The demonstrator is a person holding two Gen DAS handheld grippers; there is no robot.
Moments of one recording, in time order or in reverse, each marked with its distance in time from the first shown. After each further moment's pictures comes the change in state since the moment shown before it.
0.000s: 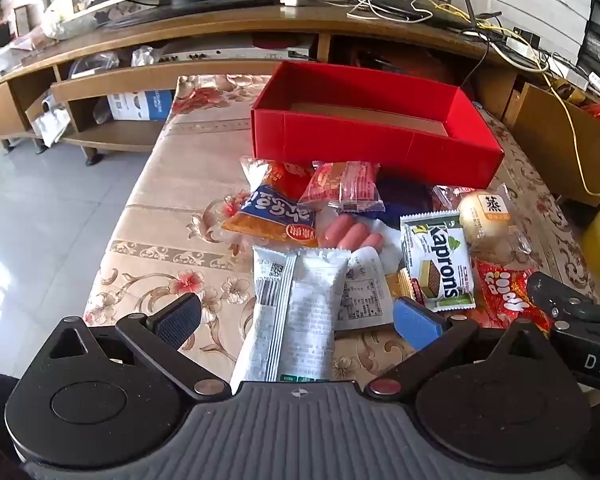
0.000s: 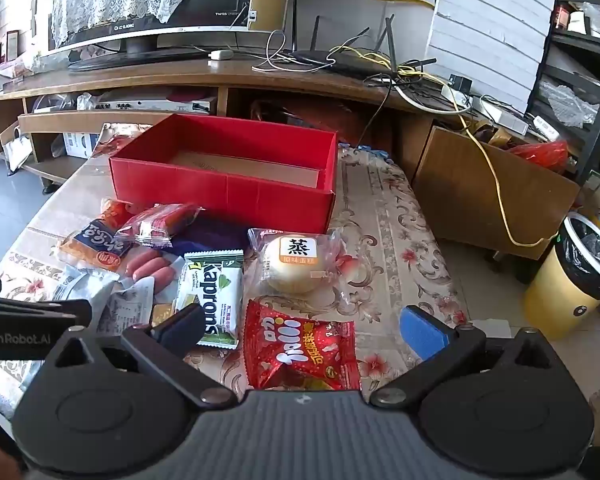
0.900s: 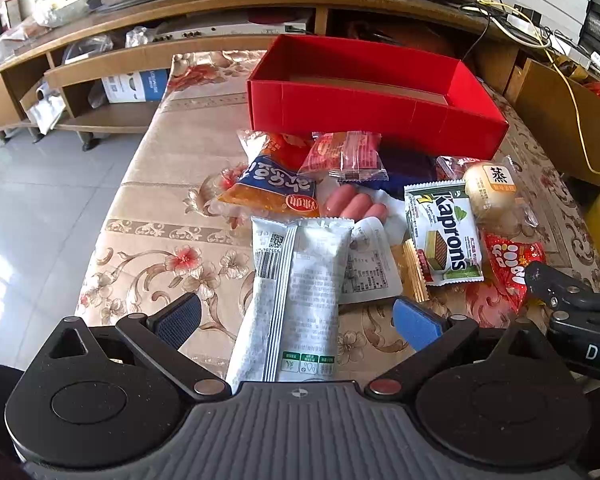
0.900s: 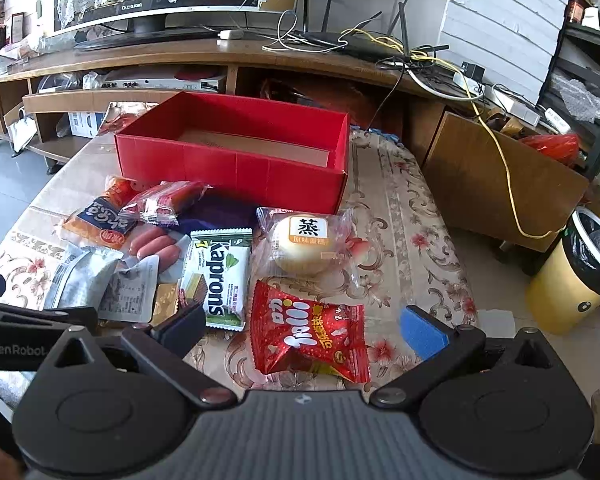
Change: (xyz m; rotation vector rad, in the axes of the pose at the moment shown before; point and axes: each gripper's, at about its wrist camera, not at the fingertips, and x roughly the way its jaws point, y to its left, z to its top) left arm 0.009 0.000 -0.007 0.018 0.063 0.009; right arm 0.008 0.006 -0.004 -0.026 0.052 0.014
